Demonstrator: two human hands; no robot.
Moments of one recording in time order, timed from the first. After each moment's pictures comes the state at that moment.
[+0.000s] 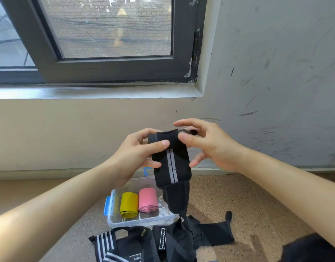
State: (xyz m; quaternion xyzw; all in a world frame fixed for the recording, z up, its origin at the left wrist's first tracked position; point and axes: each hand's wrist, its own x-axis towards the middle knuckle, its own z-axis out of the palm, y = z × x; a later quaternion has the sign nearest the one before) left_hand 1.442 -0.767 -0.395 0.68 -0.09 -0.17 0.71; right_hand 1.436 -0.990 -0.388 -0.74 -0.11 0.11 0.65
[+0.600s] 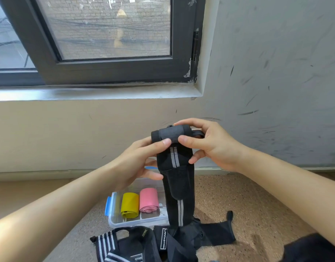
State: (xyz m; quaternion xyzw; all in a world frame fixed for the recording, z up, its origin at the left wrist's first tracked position) left_hand 1.437 -0.766 -0.398 0.68 -0.10 -0.27 0.67; right_hand 1.436 -0.991 -0.390 -0.71 -0.11 0.10 0.69
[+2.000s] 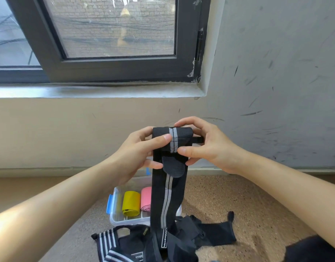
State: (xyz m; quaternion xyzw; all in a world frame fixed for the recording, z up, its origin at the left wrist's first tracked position) left_hand 1.440 -0.765 -0.391 0.68 -0.11 -0.18 0.70; right_hand 1.432 -0.987 -0.391 -0.76 -0.18 0.09 0.62
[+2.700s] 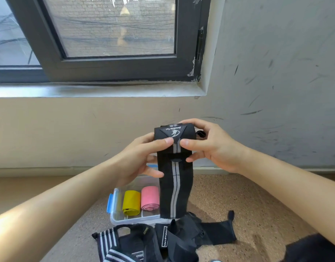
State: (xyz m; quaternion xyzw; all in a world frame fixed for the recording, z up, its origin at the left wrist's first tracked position) left_hand 1.440 -0.761 -0.397 0.67 -0.11 -0.27 0.68; right_hand 1.436 -0.987 -0.394 -0.69 -0.12 0.13 0.70
